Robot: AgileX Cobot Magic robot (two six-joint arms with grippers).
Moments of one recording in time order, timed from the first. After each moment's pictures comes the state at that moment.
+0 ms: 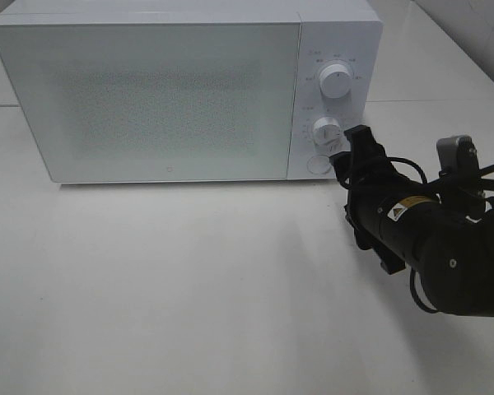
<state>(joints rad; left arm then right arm) 0.05 0.00 -0.52 -0.09 1.08 0.09 0.65 1.82 -0.47 0.61 -0.94 1.15</state>
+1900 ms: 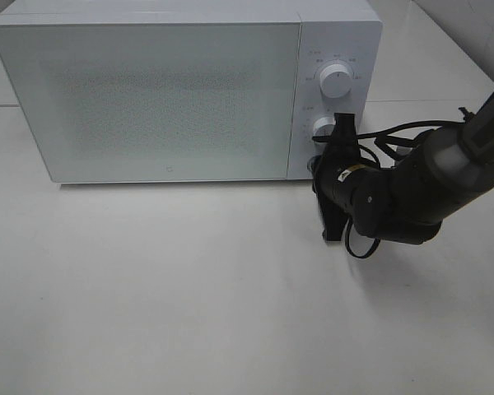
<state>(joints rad) 0.05 0.00 -0.52 -0.09 1.08 0.09 0.50 2.13 -0.86 0.54 -0.80 1.44</state>
